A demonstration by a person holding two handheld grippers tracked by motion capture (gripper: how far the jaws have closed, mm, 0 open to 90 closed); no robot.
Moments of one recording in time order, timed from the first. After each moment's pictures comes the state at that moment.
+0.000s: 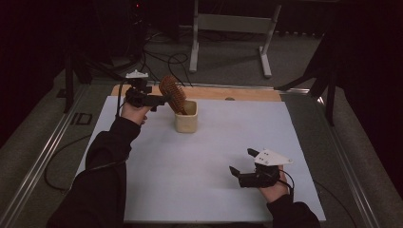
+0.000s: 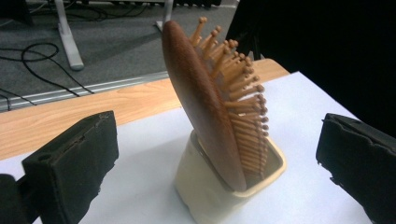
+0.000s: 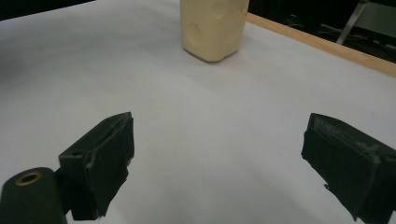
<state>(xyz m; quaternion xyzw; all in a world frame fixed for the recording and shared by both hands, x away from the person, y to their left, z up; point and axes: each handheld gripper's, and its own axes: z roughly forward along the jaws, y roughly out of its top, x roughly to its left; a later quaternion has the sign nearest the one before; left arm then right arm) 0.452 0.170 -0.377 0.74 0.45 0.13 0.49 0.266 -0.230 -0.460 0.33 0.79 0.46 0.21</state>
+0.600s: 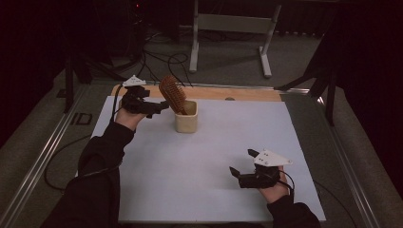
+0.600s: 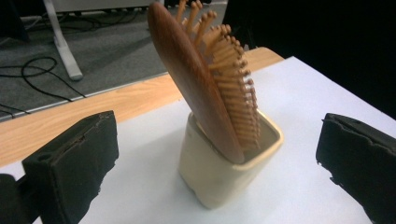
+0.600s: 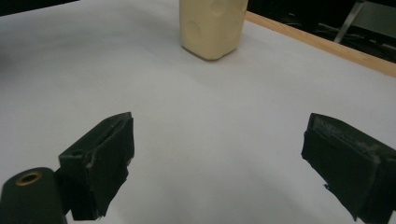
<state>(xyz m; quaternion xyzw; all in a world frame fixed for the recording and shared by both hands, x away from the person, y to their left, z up) 0.434 0.179 -0.384 0.76 0.41 0.15 0.49 0.263 -0.230 -0.460 0.33 0.79 0.46 0.22</state>
